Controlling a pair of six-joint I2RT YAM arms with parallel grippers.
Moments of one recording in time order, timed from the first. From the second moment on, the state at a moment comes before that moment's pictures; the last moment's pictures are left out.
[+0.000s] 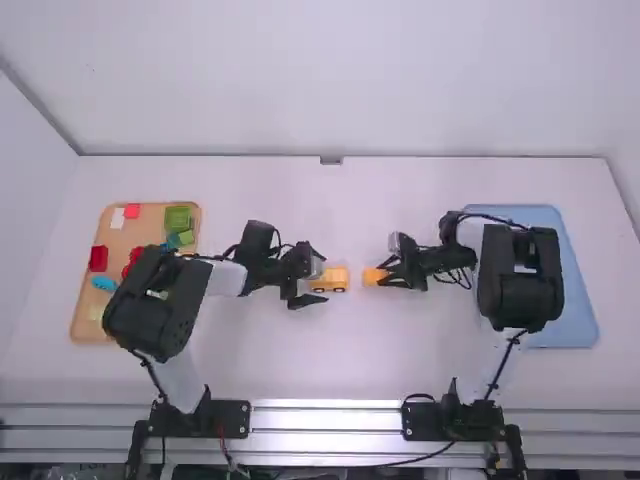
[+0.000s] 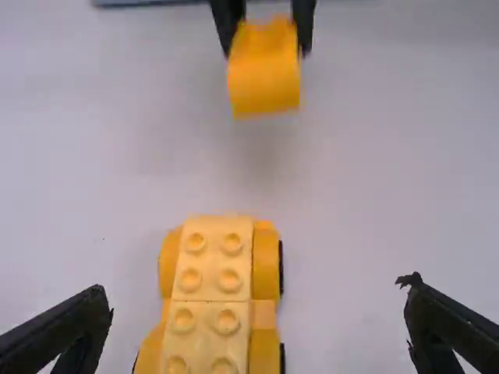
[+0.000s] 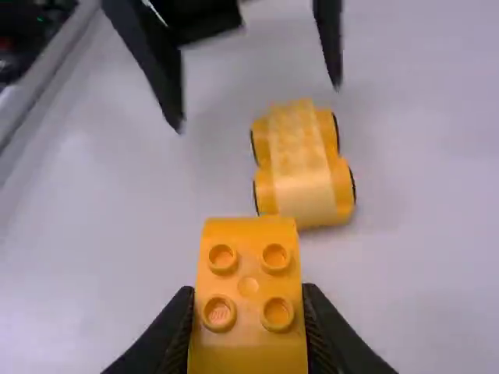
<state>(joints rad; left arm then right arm) -0.27 1.85 0.72 0.24 0.92 0.92 -0.02 2.01 1.16 -1.03 -1.08 -1.76</state>
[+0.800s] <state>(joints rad) -0.28 2.07 0.72 0.54 0.93 0.80 0.18 1.87 0.96 -0.25 -1.13 -1.35</state>
